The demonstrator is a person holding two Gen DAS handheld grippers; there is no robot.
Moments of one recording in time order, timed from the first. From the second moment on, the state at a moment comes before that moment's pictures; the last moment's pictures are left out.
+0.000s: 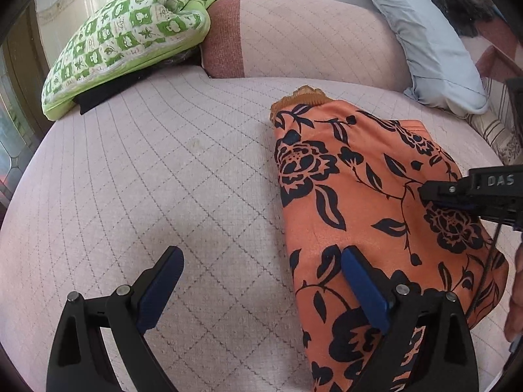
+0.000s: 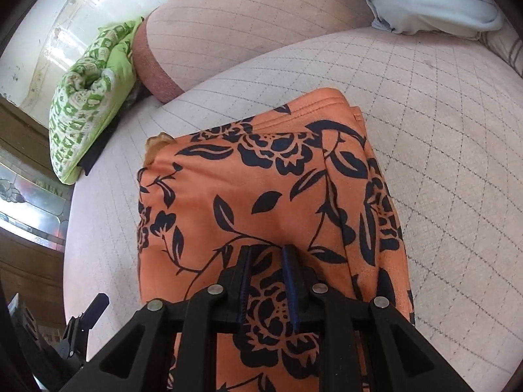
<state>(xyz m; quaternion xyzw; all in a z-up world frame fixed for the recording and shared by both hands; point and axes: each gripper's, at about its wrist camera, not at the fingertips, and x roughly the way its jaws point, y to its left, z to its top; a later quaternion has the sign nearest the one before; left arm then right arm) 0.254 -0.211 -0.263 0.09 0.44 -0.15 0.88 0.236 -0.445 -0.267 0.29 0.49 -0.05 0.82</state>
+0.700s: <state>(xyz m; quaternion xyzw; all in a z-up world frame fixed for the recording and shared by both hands) 0.251 -0.211 -0.264 0.10 0.43 -0.14 0.88 0.169 -0.420 -0.275 0.27 0.50 0.00 0.82</state>
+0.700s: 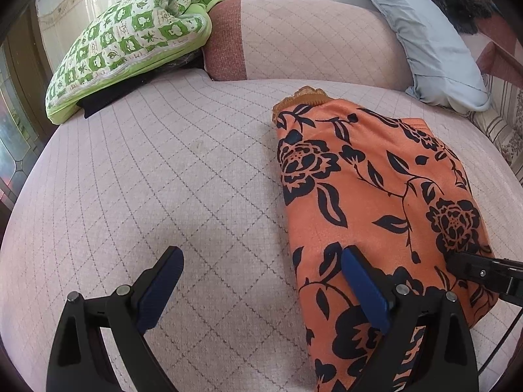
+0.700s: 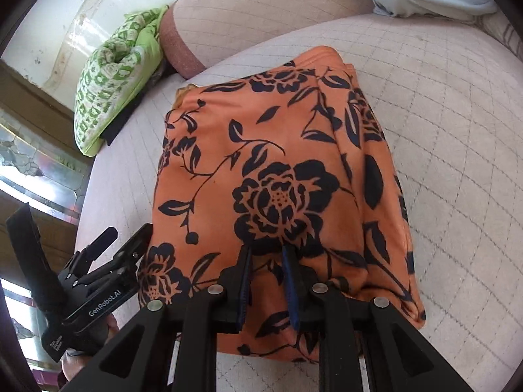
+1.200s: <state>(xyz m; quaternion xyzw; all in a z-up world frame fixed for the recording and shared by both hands) 0.256 -0.208 -0.268 0.10 0.44 -0.14 0.88 0.173 -0.427 -0.278 0.27 0.51 0.04 0.81</state>
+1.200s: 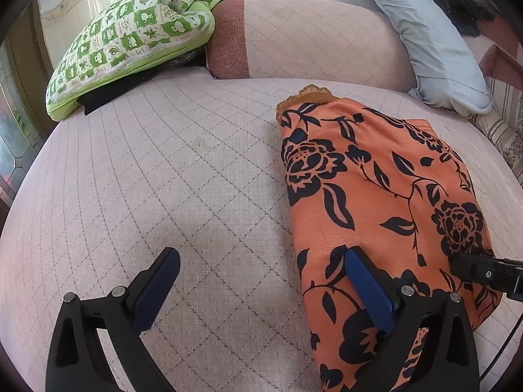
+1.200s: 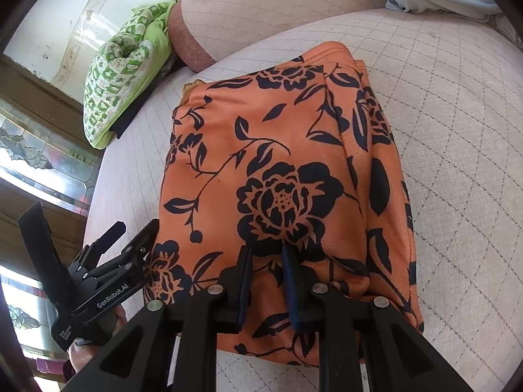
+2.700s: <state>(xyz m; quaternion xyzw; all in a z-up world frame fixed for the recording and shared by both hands) 0.277 -0.218 -0.274 0.14 0.45 -0.14 0.87 0.222 -0.479 -0.269 0.36 0.46 0.00 0.81</state>
